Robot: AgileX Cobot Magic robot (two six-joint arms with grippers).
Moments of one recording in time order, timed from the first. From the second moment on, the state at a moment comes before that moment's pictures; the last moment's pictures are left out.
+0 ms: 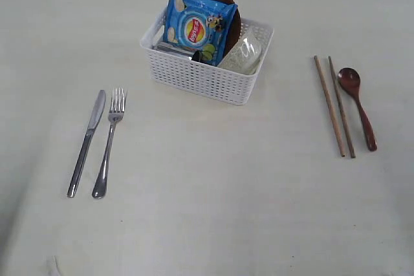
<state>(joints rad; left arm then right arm) -0.16 0.00 0.00 -0.03 0.22 -0.04 0.47 1.99 -1.84 0.37 1.02 -0.13</state>
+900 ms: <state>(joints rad) -0.16 0.00 0.00 -0.03 0.22 -0.04 0.42 2.19 -2.09 0.09 1.06 0.00</state>
